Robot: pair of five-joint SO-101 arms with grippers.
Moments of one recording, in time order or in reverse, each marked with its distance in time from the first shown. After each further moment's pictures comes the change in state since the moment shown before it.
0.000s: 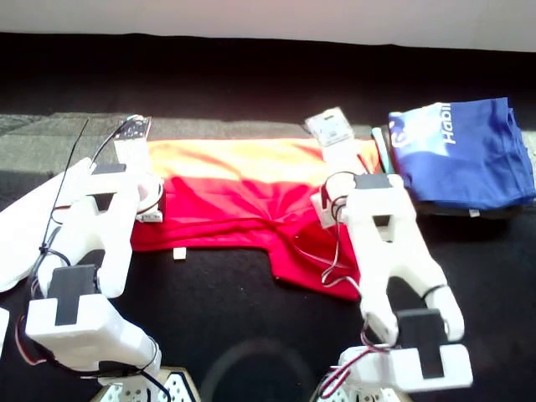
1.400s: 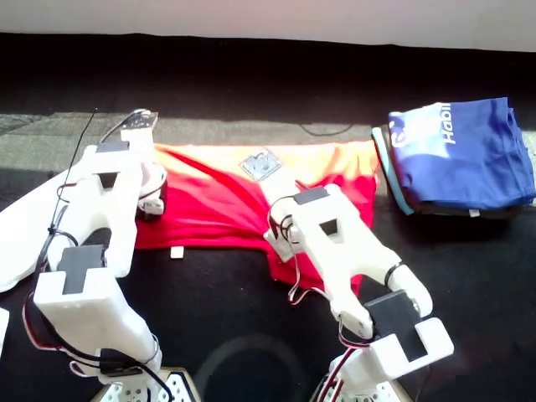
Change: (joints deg) left arm 1.1 5.5 -15.5 14.9 0.0; right arm -16.0 4.9 1.7 5.5 -0.5
